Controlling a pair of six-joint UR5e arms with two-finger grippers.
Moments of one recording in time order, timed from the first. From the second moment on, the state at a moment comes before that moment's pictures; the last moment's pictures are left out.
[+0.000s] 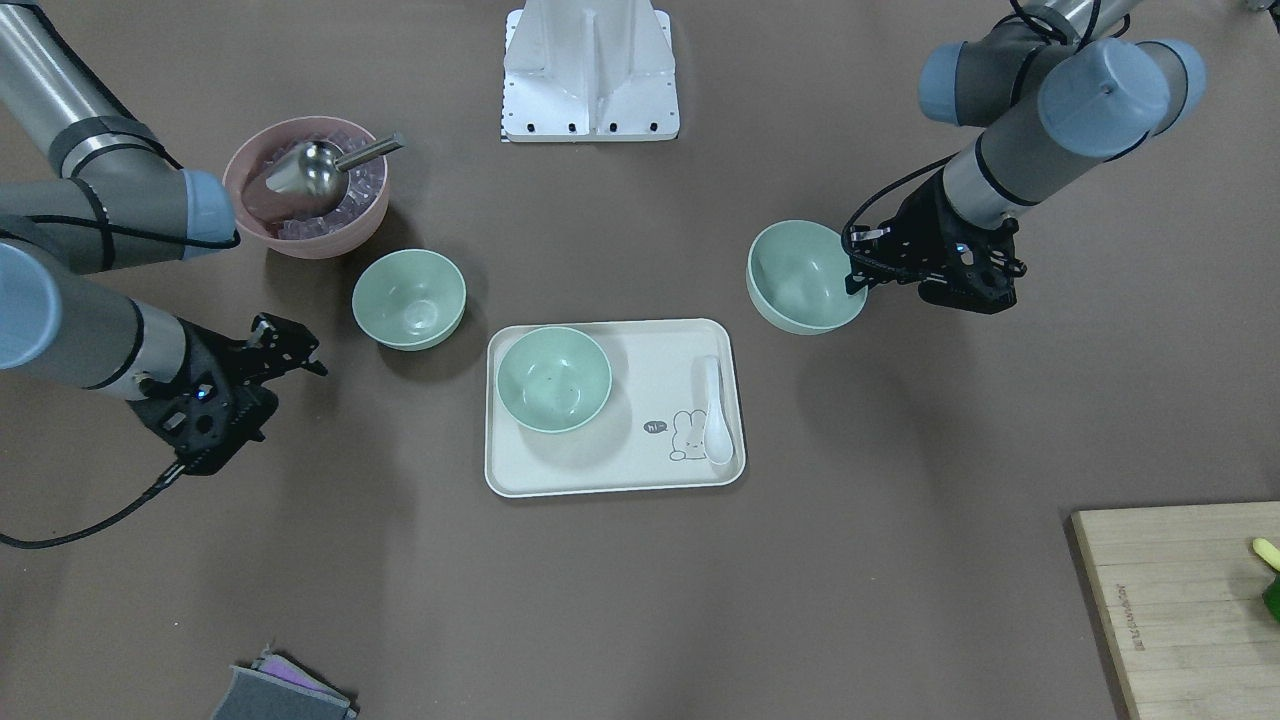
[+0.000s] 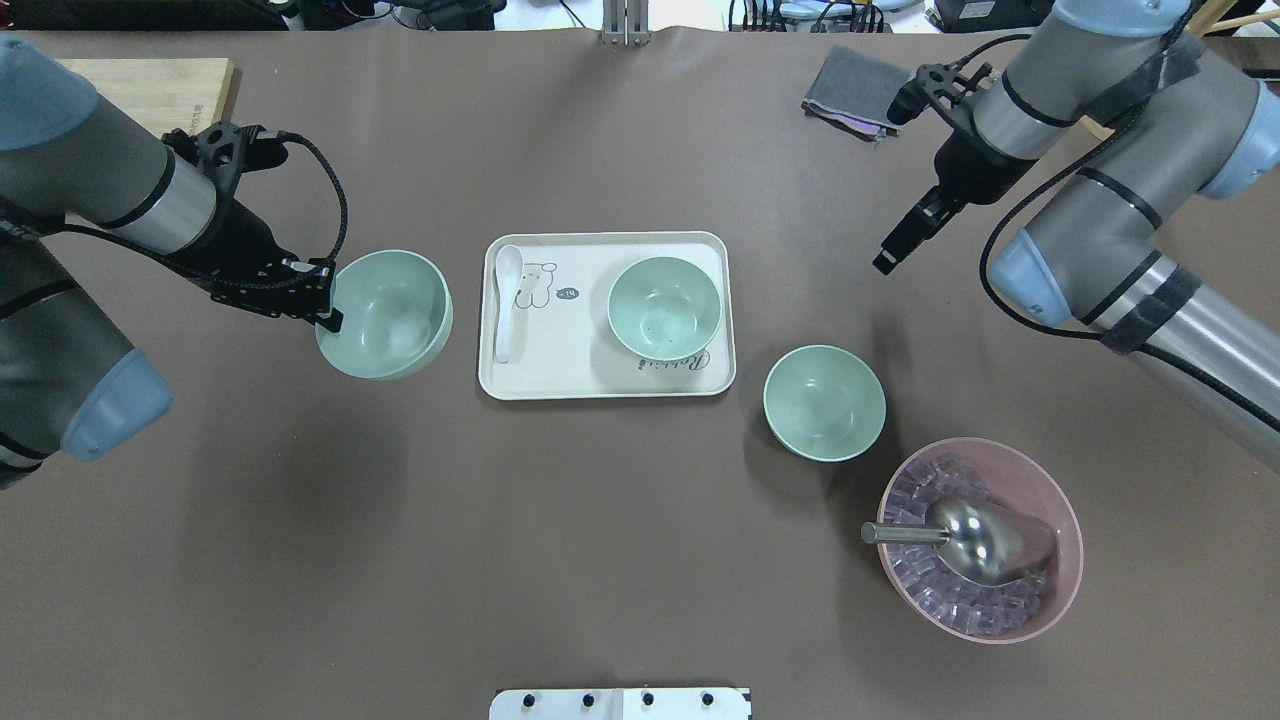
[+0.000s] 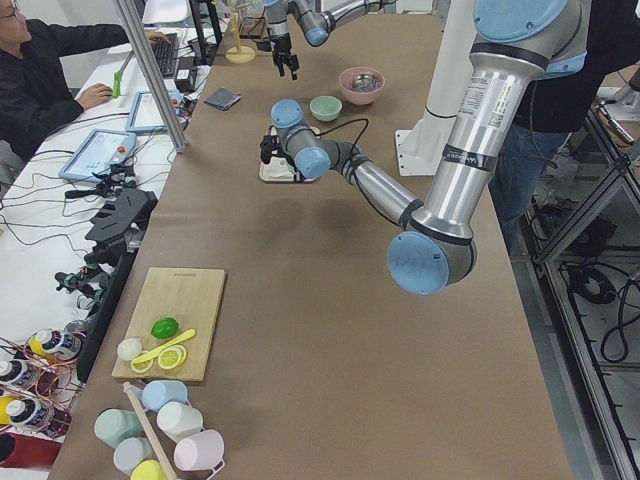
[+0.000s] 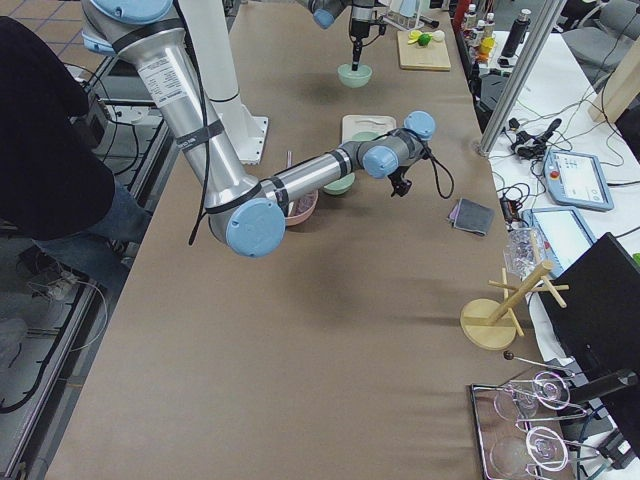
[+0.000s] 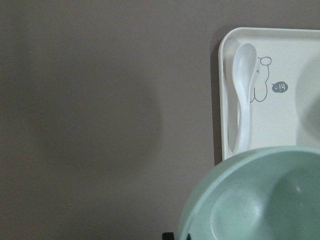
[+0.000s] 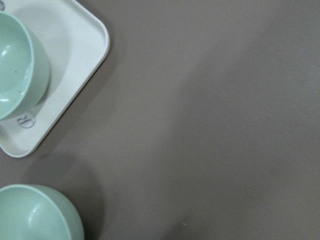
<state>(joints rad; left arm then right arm) -0.88 -1.89 -1.82 -1.85 -2.36 -0.99 0.96 -1.07 1.47 -1.38 2.46 0.09</state>
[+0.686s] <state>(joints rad) -0.90 -1.90 -1.82 -1.85 -2.37 -0.99 0.83 -1.09 1.47 -1.34 2.47 0.14</state>
